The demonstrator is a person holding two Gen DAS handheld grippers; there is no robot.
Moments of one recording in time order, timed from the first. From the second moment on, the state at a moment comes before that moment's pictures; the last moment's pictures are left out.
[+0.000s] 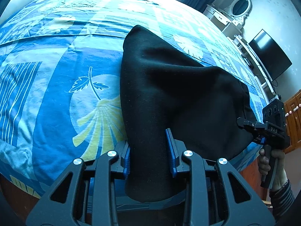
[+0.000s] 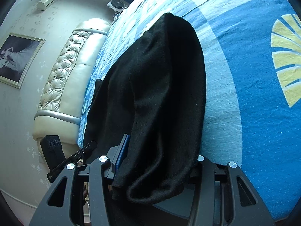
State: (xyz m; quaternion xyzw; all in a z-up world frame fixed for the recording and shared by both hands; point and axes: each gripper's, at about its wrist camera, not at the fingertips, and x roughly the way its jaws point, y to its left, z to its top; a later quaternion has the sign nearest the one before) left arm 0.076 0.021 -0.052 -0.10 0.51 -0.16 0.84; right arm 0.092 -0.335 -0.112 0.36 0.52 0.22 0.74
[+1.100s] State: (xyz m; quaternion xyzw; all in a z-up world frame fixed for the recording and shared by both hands) left arm 0.077 0.023 -0.056 -0.10 0.51 -0.17 0.84; right arm 0.091 -0.335 -0.114 0.38 0.51 0.23 0.74
